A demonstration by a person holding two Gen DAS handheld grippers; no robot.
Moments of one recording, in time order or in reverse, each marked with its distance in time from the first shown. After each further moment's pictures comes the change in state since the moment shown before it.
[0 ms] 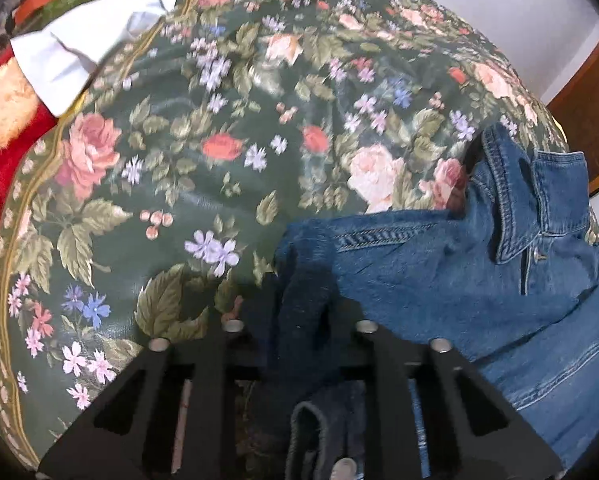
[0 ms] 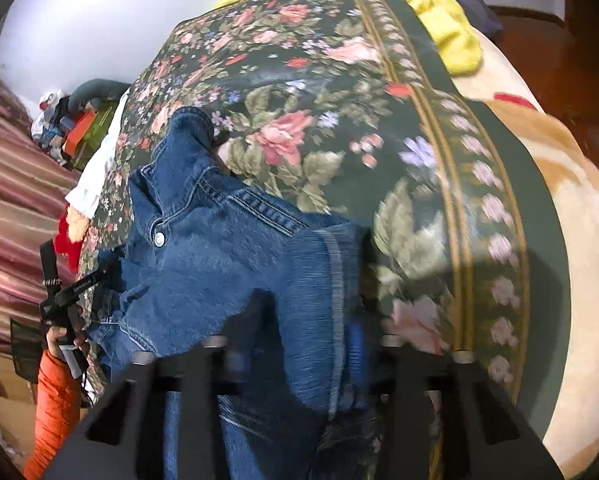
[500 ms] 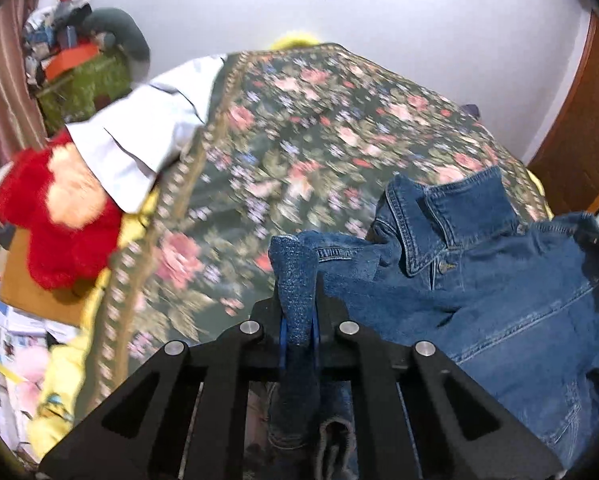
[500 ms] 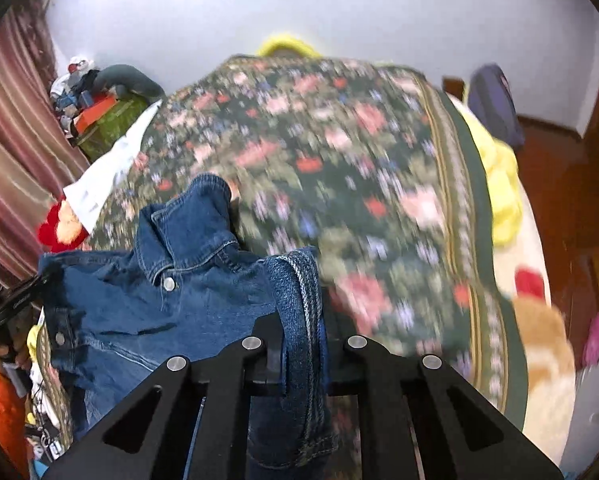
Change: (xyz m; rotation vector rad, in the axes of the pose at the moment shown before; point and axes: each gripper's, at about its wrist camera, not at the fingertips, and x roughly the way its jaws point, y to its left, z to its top) left arm -0.103 0.011 0.026 0.019 -0.261 0.070; right arm -0.016 0.091 0.087 -0.270 -0.198 -0.107
